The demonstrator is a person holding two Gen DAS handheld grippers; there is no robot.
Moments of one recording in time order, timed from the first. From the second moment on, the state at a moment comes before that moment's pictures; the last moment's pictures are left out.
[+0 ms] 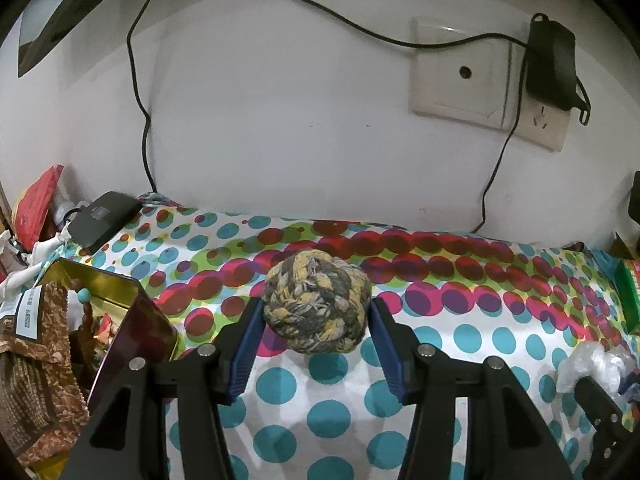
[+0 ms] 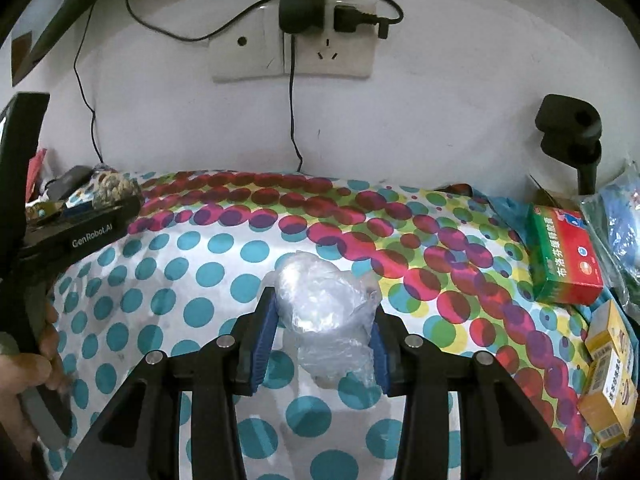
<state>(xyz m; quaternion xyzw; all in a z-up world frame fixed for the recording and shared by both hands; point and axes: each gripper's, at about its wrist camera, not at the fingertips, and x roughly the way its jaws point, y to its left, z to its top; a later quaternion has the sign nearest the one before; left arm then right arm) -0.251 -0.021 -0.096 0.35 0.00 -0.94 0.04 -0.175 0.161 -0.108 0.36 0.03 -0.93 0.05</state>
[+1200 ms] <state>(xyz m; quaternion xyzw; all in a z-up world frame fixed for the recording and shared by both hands) -0.162 -0.004 -0.030 0.36 -0.02 -0.93 0.00 -0.188 0.160 -0.114 0.40 0.02 -0.92 0.05</state>
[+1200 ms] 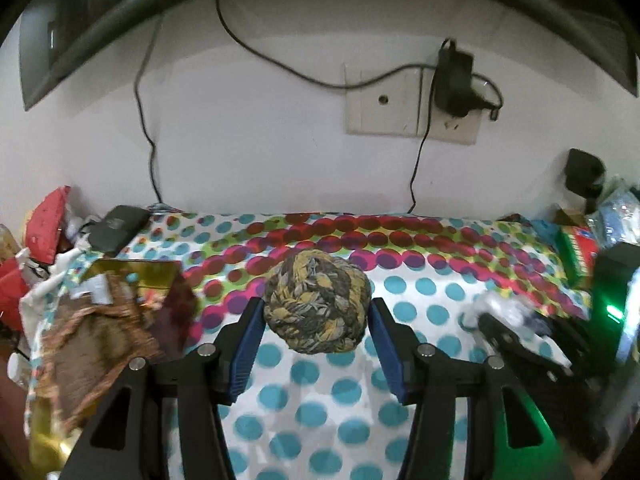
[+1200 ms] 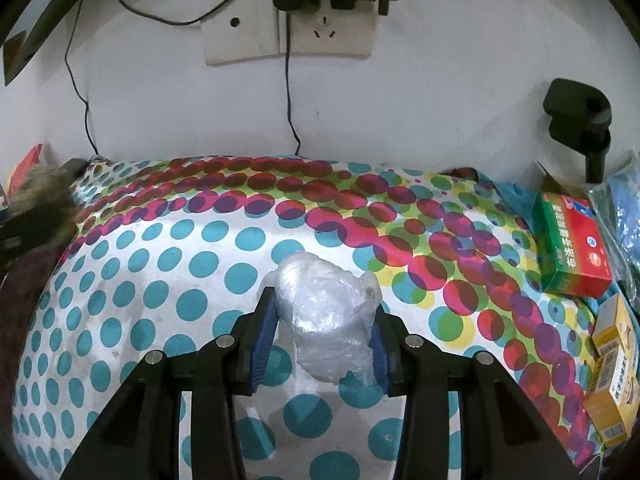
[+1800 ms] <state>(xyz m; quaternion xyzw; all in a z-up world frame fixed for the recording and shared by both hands) -0.047 -0.187 0.072 0.37 0.04 -0.92 0.08 -0.195 0.164 -0.117 0.41 0.01 -0.91 0.05</state>
